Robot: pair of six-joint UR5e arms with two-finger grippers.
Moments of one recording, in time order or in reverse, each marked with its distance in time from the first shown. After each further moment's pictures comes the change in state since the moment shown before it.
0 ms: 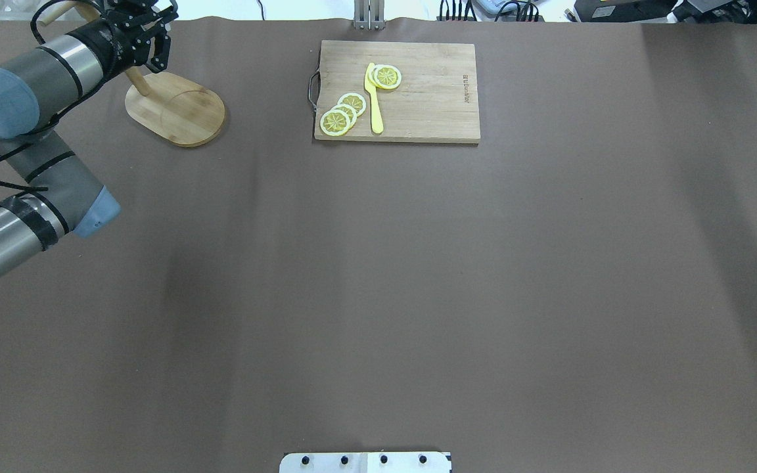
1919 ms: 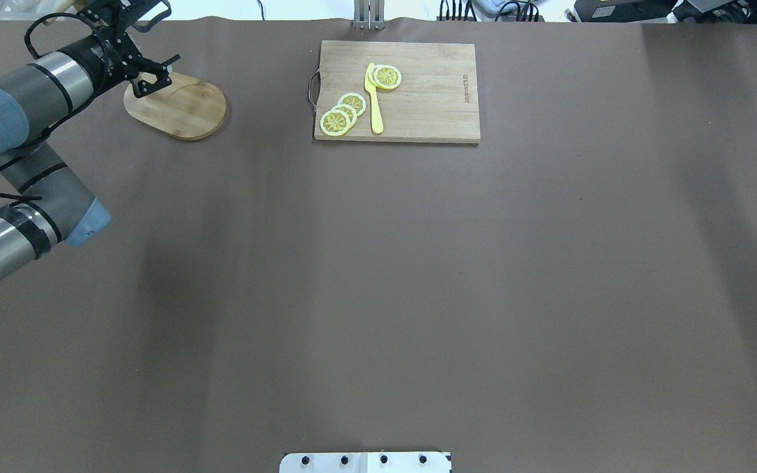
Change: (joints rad) left arm 0.006 0.012 0.050 -0.078 -0.007 0.030; right arm -0.002 0.004 -0.001 0.000 0.001 0.002
